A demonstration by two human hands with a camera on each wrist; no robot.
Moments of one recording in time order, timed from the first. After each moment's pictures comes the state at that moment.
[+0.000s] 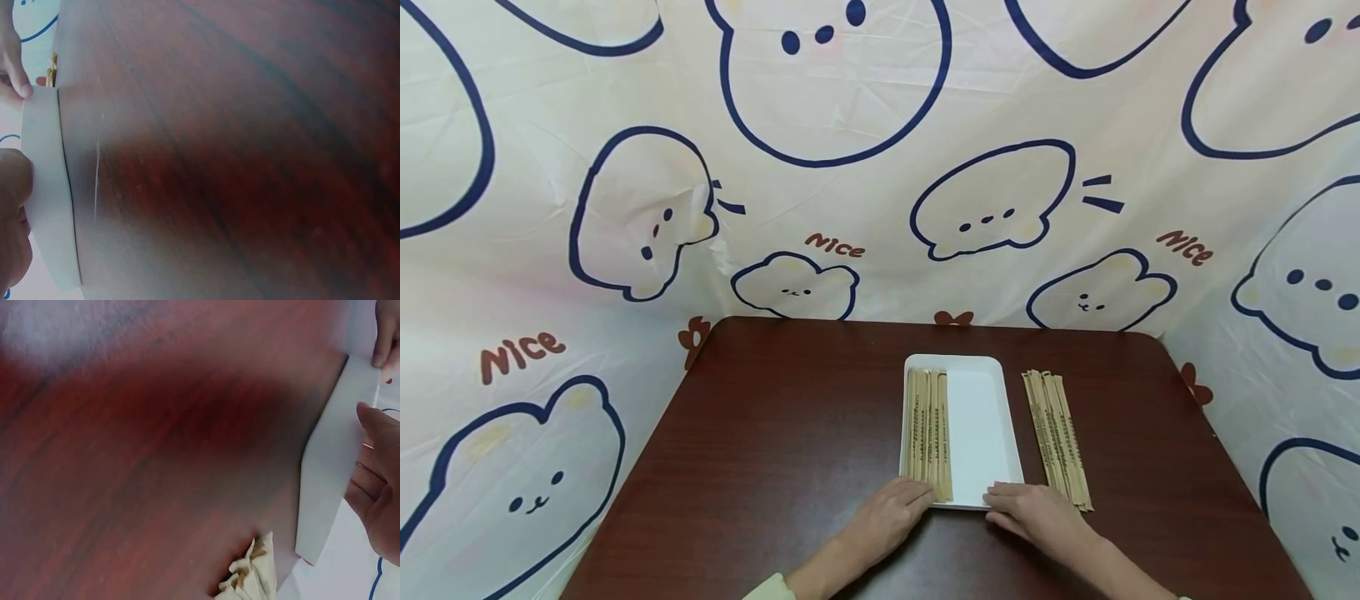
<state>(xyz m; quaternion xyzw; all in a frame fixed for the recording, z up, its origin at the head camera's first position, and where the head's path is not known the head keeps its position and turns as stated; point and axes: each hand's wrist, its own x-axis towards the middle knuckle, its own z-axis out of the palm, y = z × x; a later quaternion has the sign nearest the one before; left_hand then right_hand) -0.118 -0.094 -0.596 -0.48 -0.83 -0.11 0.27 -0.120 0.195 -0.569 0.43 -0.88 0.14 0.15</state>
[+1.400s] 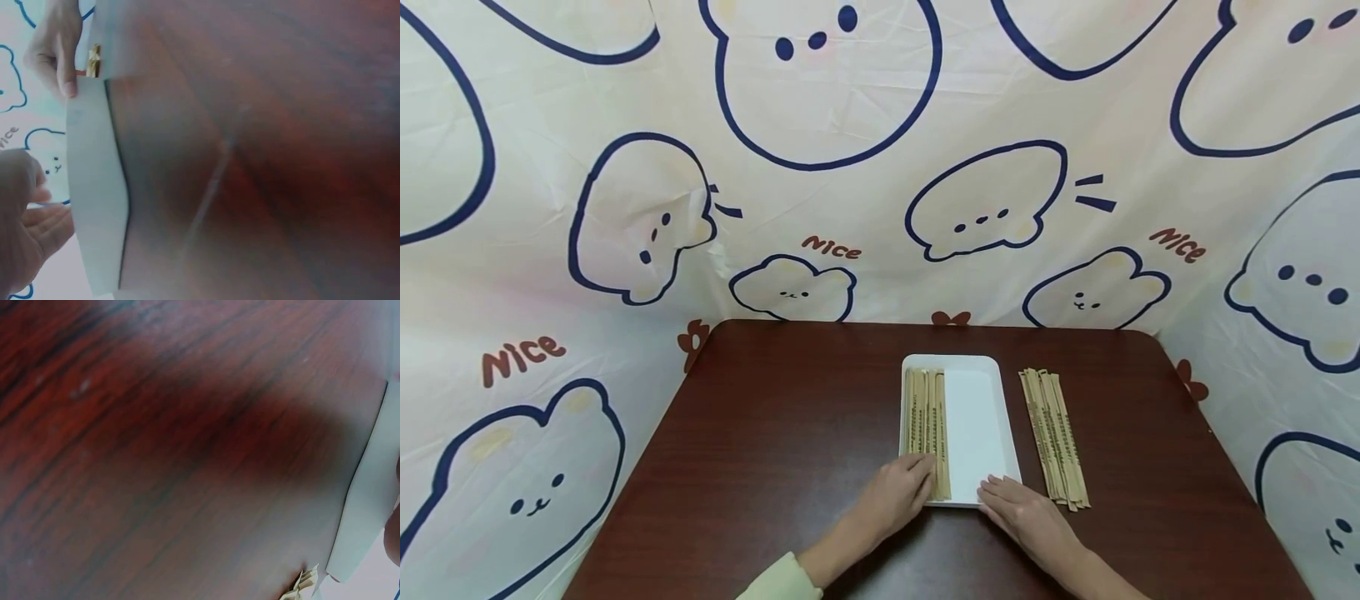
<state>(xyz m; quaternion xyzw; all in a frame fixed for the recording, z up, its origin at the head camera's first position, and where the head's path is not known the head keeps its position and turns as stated) -0.132 -0.073 -0.567 -0.36 -0.88 -0.19 0.23 -0.112 0.189 -0.601 0.40 -0.86 0.19 0.26</state>
